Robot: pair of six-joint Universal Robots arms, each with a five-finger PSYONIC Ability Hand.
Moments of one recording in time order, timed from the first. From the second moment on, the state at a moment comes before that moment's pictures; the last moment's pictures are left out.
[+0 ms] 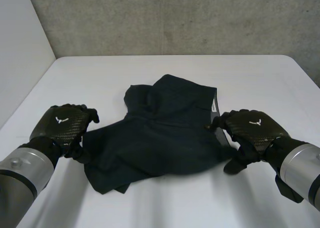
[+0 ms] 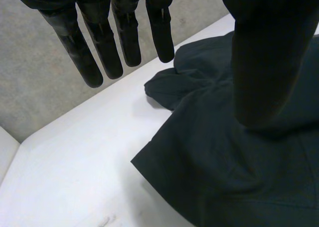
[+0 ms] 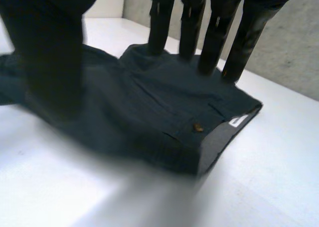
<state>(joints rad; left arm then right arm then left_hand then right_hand) 4.32 -1.48 -1.93 3.12 -1.59 3.39 1.91 -1.64 1.82 0.24 1.27 2.96 0.48 0.47 0.48 0.46 0.28 0.45 0.51 0.52 0.53 0.35</state>
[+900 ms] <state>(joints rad) 4.27 -1.71 -2.07 3.24 -1.69 3.24 1.86 -1.32 2.05 -0.22 1.26 2.56 0.43 0.40 0.41 0.39 0.21 0.45 0.53 0.53 0.53 0.33</state>
